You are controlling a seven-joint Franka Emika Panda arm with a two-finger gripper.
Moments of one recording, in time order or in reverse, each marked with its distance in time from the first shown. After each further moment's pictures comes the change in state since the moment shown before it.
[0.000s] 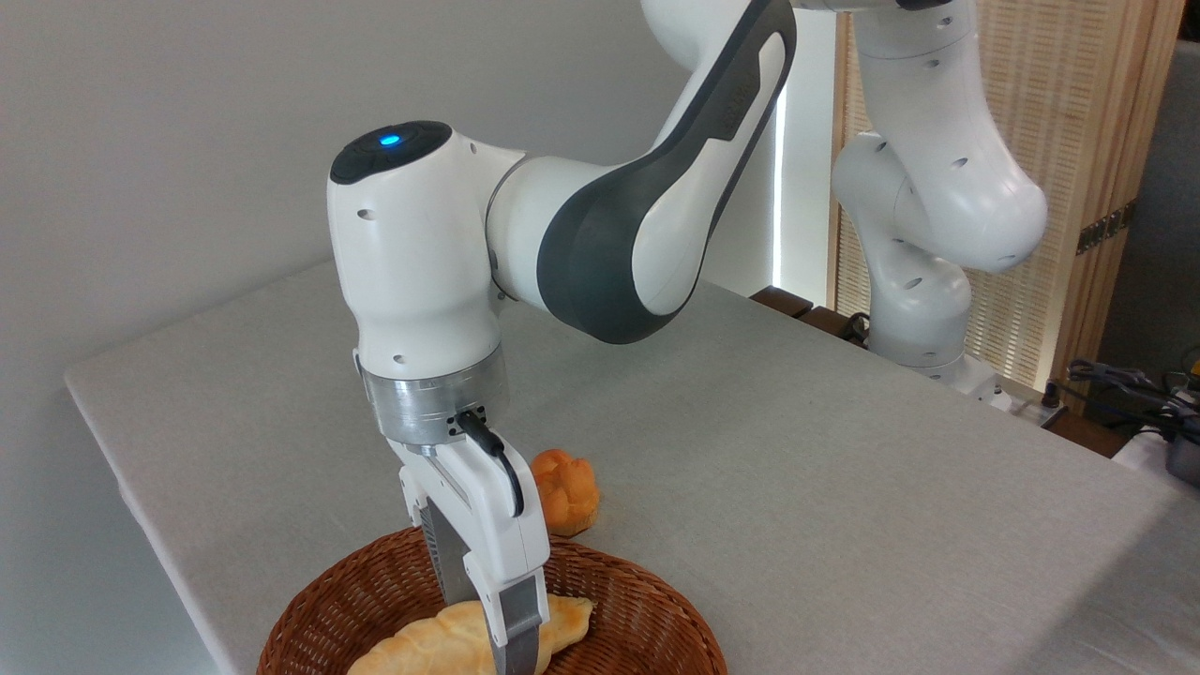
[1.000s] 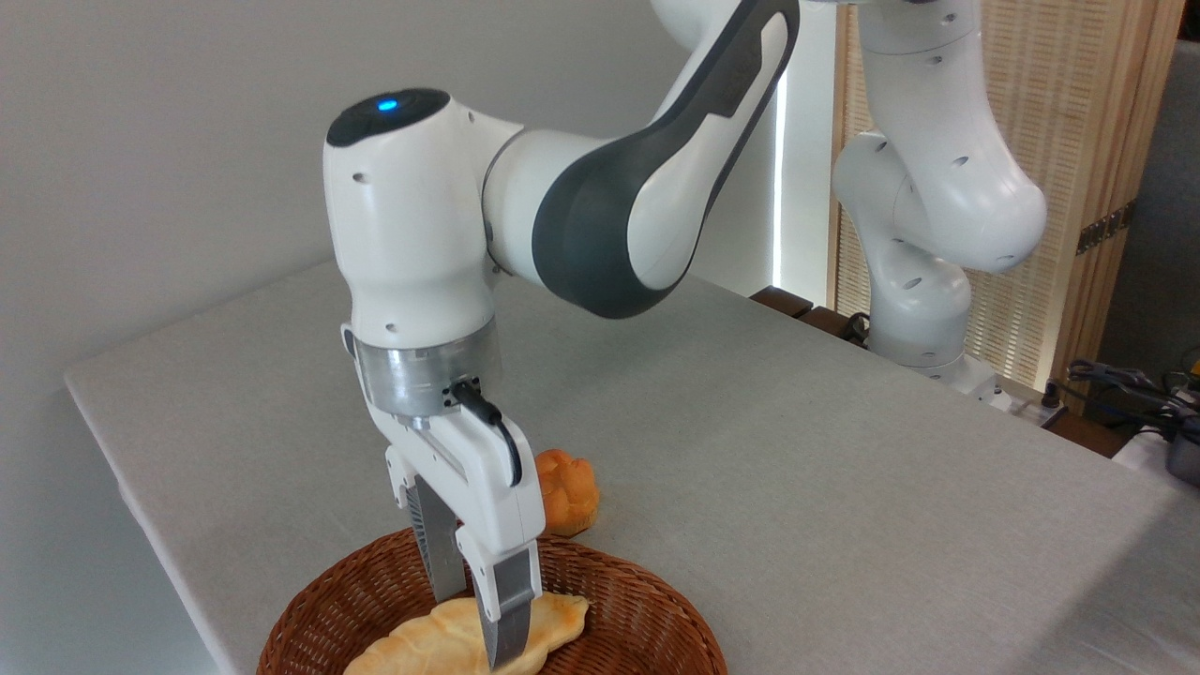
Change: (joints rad) arm -0.013 -0.023 0.000 0.000 0.000 -0.002 -0.054
